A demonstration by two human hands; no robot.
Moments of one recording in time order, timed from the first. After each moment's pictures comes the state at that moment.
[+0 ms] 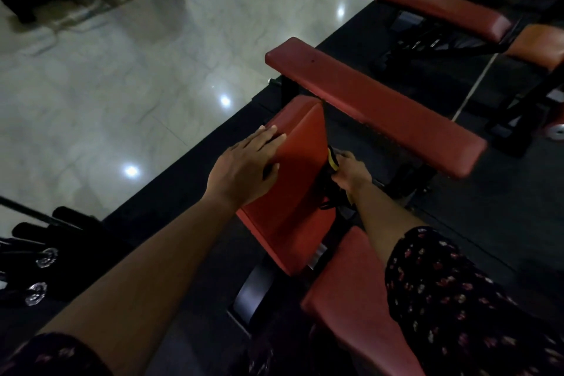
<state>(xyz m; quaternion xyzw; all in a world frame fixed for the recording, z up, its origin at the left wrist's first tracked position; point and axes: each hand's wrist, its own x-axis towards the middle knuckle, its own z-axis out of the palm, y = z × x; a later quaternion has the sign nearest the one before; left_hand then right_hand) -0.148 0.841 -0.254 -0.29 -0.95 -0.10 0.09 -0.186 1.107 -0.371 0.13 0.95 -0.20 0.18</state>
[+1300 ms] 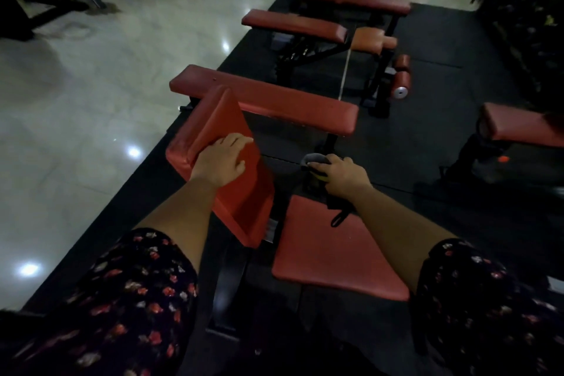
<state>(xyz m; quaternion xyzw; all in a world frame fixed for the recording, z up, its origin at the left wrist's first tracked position) -0.078 0.868 -0.253 -0.42 -0.90 -0.10 0.00 0.090 1.114 -0.257 0.17 0.97 0.00 0.15</state>
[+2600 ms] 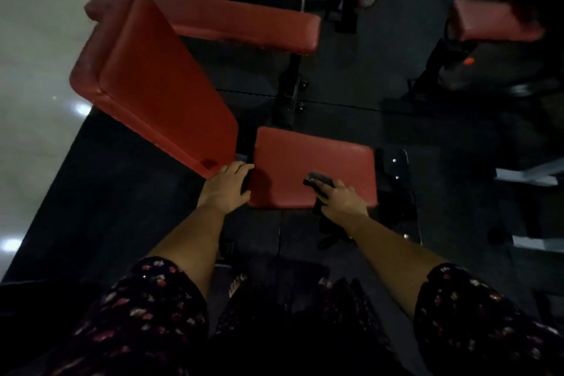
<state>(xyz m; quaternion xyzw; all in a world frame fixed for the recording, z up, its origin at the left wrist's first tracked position) 0.079 0.868 -0.394 -0.44 -0.87 -0.05 -0.21 0.287 1.060 -0.389 0.33 0.90 -0.17 0.22</state>
